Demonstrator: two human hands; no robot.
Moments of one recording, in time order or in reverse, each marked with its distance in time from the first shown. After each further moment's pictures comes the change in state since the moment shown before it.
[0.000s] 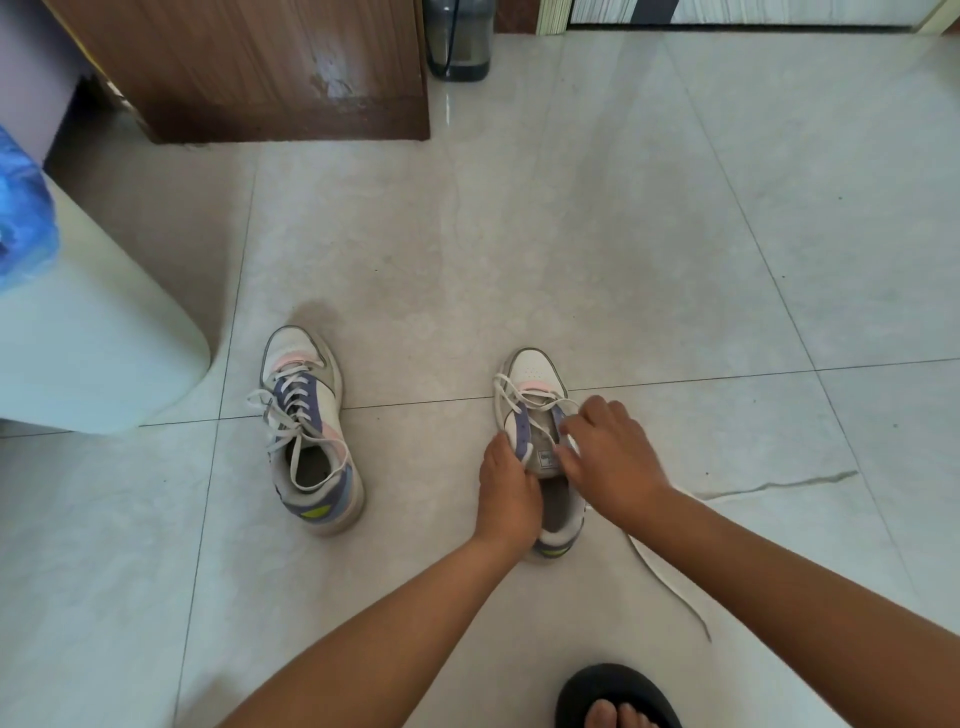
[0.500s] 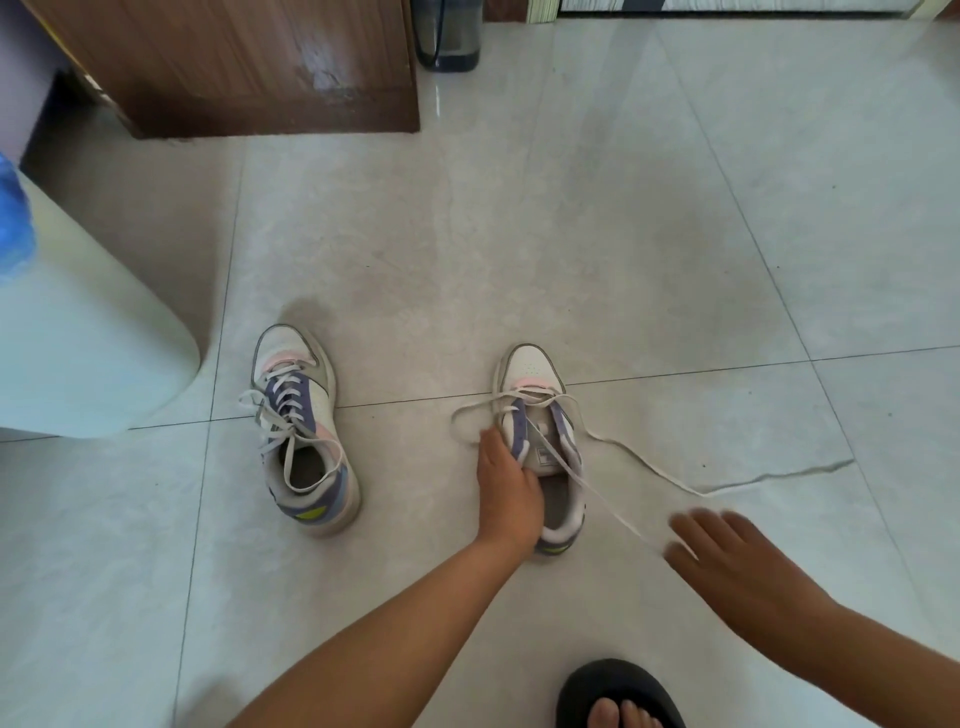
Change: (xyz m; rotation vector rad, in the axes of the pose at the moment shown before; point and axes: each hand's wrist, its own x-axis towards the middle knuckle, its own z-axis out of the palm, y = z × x) left_hand -0.002 0.001 0.004 -0.049 -0.010 -0.078; right_hand -0.128 0.080 -0.005 -0.408 -0.074 -0.458
